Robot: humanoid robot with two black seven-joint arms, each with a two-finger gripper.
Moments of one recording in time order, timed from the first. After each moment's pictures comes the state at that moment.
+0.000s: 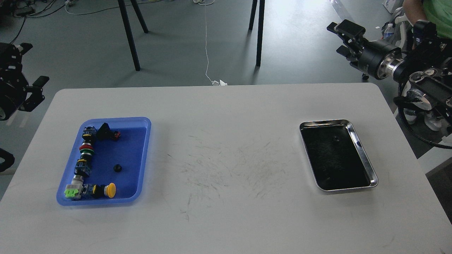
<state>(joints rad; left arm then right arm) -0.82 0.96 -0.20 -0.95 -0.01 -0.19 -0.41 1.10 -0.55 0.24 0.70 -0.63 0.21 0.31</state>
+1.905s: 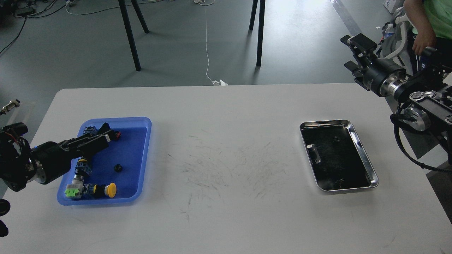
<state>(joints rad) -0.70 1.12 -0.05 -1.55 1.23 0.25 -0.25 0.97 -0.55 0.32 0.72 -0.56 0.14 0.31</state>
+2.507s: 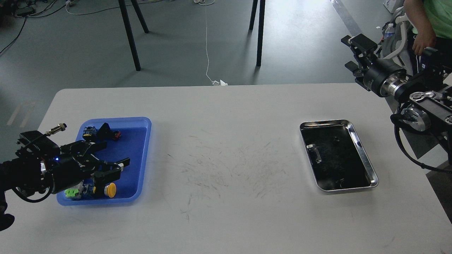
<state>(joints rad) -0.70 1.05 -0.03 -1.46 1.73 0.25 -0.25 0.97 -0.55 0.32 0.71 -0.56 0.13 0.31</state>
